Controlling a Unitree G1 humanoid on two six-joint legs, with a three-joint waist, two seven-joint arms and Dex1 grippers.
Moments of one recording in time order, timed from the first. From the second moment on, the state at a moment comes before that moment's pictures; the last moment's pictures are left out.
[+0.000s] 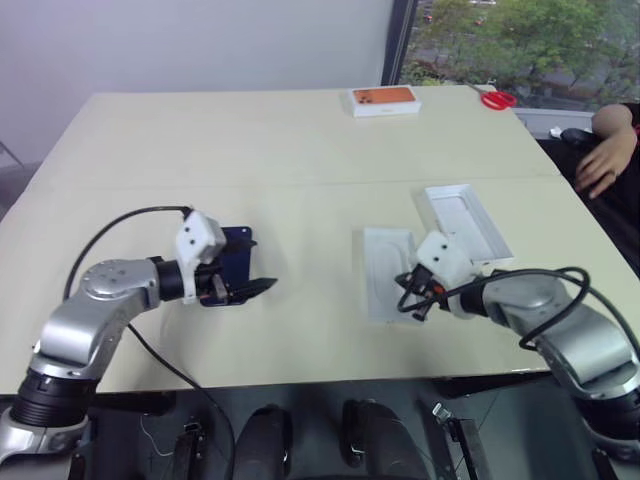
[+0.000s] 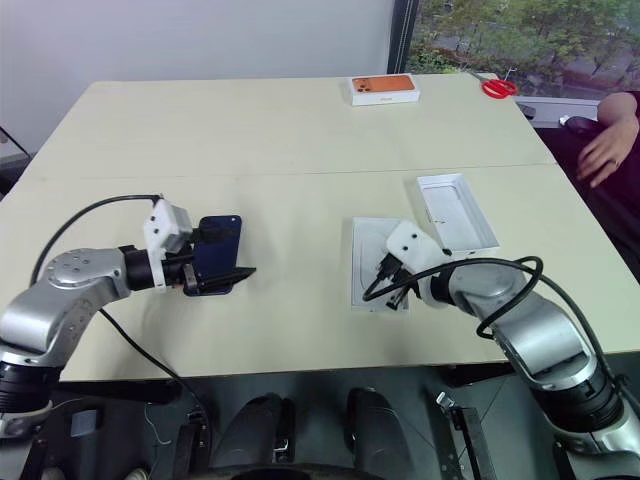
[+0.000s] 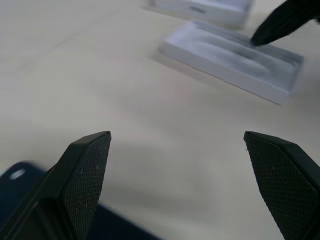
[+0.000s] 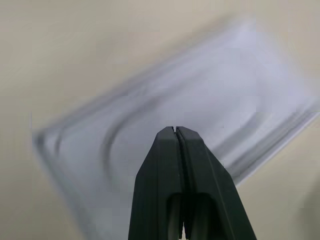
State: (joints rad) left arm -0.28 0.77 0.08 -0.24 -0.56 0.59 -0.87; right arm -0.36 -0.78 0.11 -0.58 0.33 1.01 0.60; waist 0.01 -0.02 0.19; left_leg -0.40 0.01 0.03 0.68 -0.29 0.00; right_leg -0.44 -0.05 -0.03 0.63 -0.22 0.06
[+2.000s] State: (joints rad) left arm -0.51 0.49 0.46 0.12 -0.96 1.61 -0.32; right arm -0.67 -0.16 0.56 -0.02 0.07 0.87 0.56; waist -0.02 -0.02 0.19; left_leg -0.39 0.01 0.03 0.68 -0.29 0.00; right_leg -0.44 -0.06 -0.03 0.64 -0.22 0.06
